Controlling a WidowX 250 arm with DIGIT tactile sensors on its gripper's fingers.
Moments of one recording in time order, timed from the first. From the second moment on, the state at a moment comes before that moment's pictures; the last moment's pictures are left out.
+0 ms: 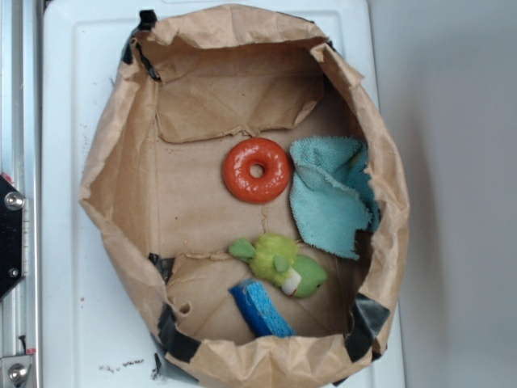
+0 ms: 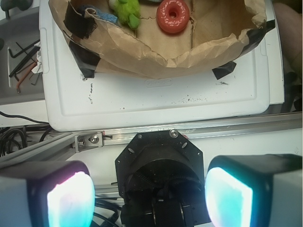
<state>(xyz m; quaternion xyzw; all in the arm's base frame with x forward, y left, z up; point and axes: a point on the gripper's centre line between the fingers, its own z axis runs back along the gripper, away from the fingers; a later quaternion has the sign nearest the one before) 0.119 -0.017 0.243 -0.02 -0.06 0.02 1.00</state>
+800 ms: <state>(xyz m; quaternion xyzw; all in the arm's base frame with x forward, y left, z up) 0.194 -0.032 0.199 0.08 0.01 0.02 1.00</state>
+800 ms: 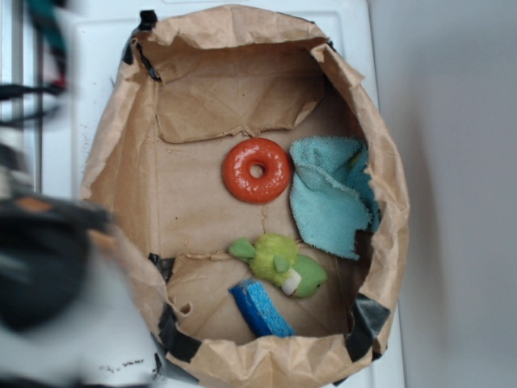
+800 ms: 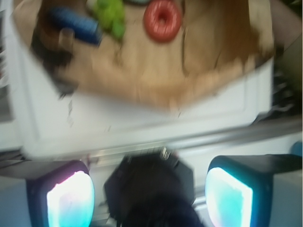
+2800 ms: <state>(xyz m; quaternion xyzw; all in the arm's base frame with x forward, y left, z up) 0.301 -0.029 0.115 0.00 -0.11 -0.34 0.93</state>
